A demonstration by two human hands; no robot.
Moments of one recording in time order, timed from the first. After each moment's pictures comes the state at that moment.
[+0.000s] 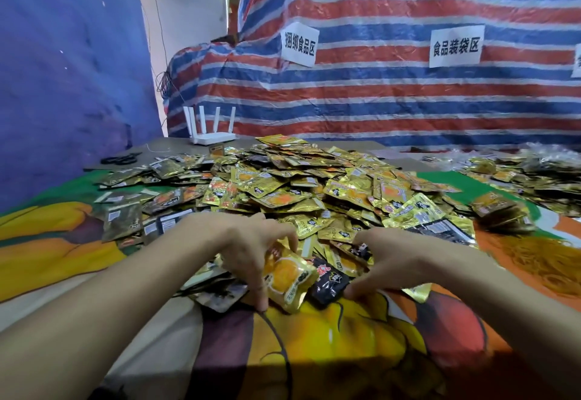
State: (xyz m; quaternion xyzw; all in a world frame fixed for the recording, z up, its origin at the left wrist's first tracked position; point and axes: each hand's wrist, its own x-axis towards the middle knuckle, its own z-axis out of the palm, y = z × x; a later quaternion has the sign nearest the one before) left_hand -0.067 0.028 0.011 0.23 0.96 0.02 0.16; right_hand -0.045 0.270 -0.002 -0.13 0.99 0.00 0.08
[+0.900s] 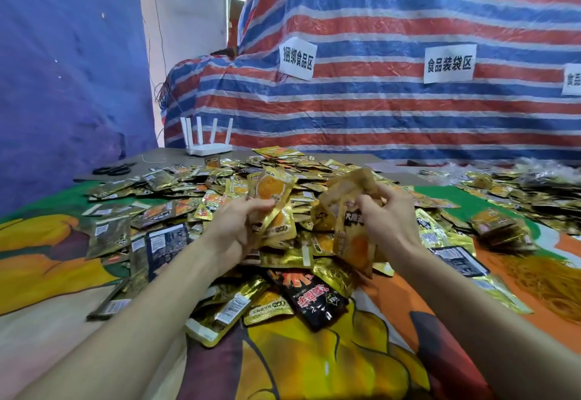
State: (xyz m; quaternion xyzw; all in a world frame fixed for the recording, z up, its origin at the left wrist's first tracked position) left_hand -0.108 0.028 -0.018 0.09 0.55 0.83 0.04; right_hand -0.096 0.258 -0.003 -0.04 0.78 -0.56 -0.28
